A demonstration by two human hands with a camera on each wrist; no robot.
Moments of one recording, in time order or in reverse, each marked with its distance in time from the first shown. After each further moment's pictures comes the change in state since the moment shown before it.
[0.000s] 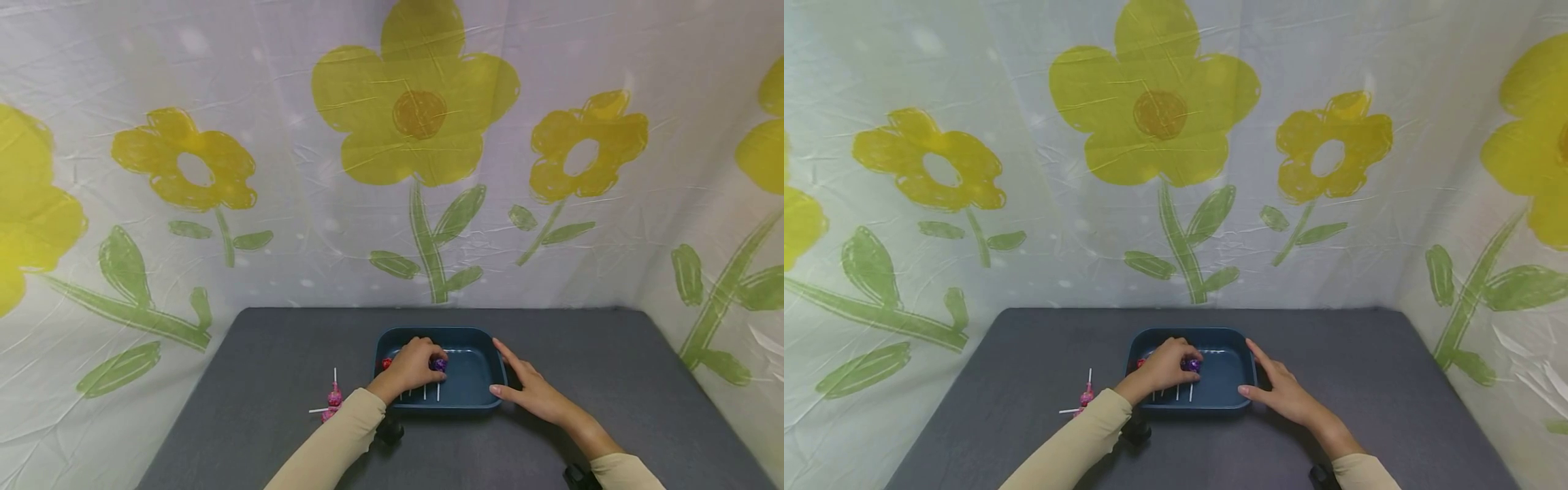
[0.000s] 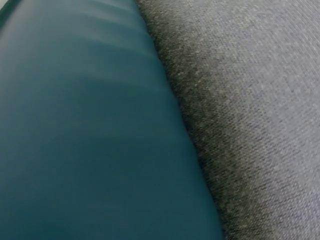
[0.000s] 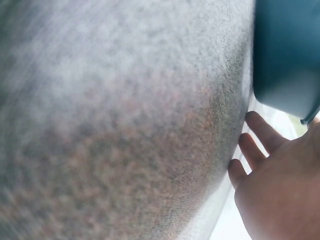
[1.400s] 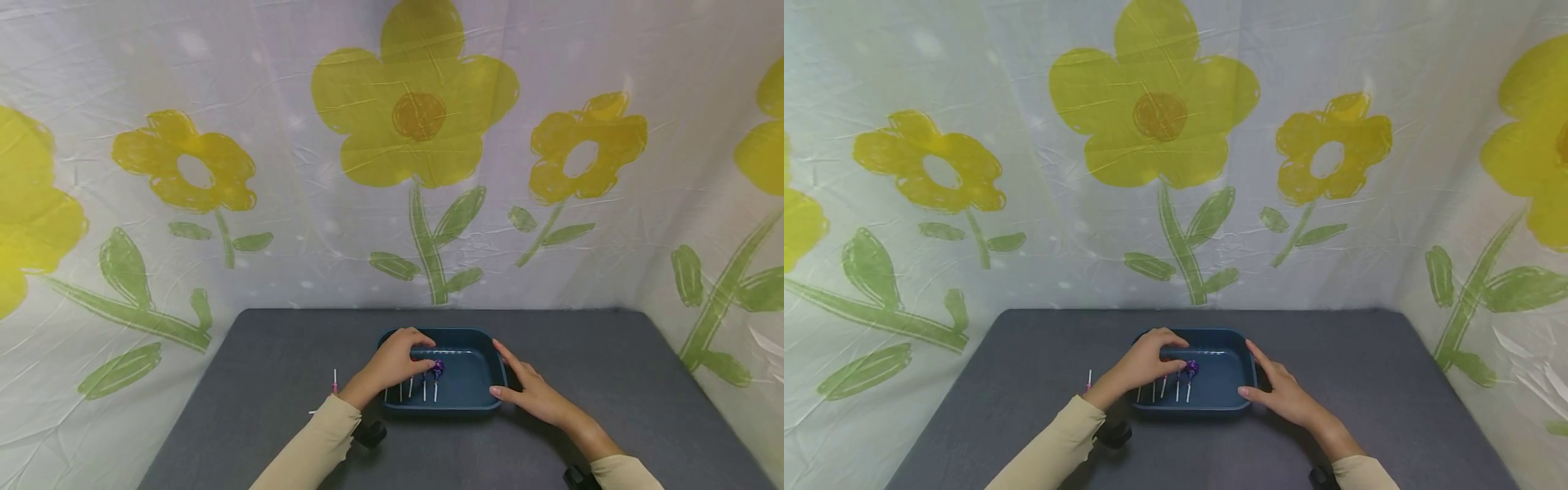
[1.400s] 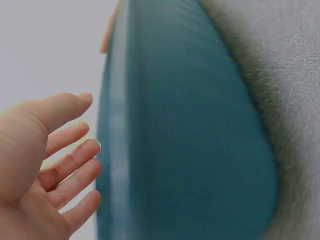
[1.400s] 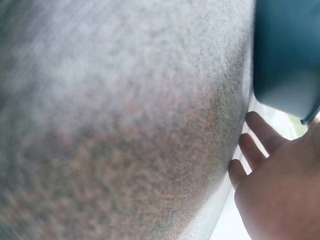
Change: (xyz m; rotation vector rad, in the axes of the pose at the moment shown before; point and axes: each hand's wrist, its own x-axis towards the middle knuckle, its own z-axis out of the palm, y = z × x) left_hand -0.027 -0.005 -0.043 -0.210 0.128 0.062; right_hand 0.000 -0.001 0.000 -0.004 0.014 -0.006
